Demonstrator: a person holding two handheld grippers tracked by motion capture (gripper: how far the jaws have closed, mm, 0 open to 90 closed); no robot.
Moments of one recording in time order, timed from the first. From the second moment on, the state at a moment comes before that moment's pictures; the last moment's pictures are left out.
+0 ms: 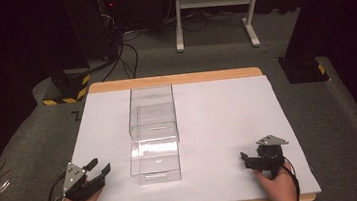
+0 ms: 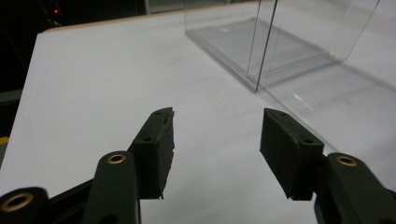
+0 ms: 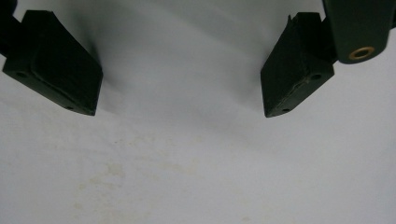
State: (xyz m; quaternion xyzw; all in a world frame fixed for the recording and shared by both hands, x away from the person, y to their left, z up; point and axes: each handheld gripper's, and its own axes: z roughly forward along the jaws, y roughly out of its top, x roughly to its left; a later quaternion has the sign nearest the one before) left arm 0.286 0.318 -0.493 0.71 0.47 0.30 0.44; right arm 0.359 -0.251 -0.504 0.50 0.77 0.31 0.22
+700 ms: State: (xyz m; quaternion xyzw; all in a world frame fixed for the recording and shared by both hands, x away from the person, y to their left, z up) left arm 0.307 0.309 -0.508 0.76 0.51 0.24 0.34; right arm 0.359 -0.251 -0.504 0.50 0.77 0.31 0.22
